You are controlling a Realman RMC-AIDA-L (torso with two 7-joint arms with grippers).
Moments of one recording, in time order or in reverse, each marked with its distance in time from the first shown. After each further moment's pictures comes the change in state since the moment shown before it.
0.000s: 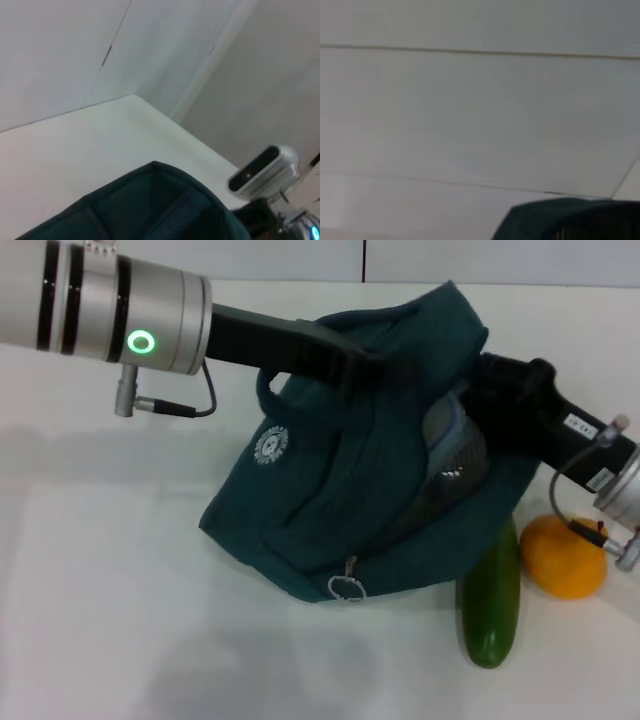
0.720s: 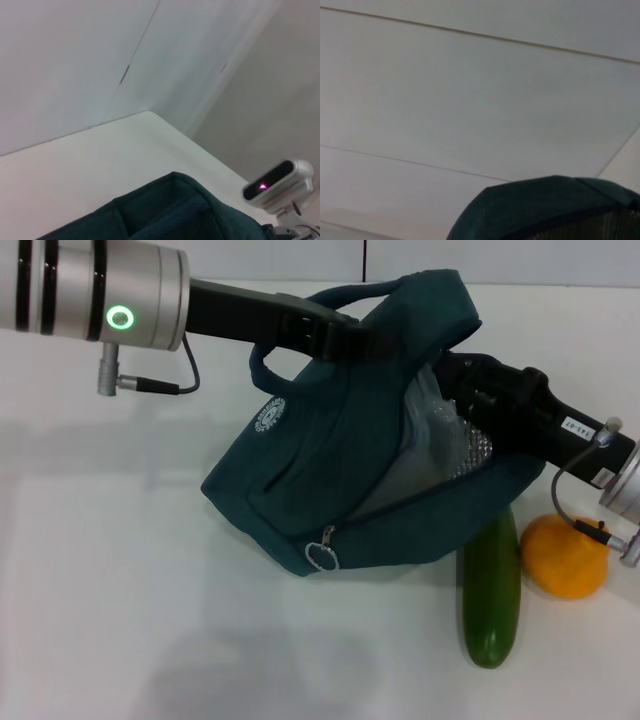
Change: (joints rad) left arm -0.015 0.012 -0.058 -0.011 0.005 -0.003 0.001; right arm 0.009 0.000 0.007 -0.068 -0.061 0.041 -0.047
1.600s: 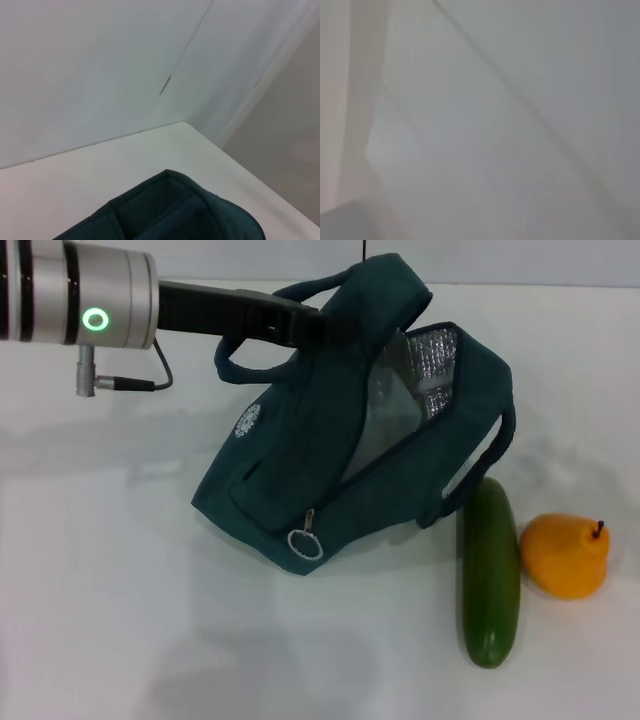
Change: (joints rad) left arm 0.000 -0.010 -0.103 -0.060 0.060 -0.028 0.041; right arm -0.258 -0.012 0.004 -0.248 0.223 -0.470 -0.567
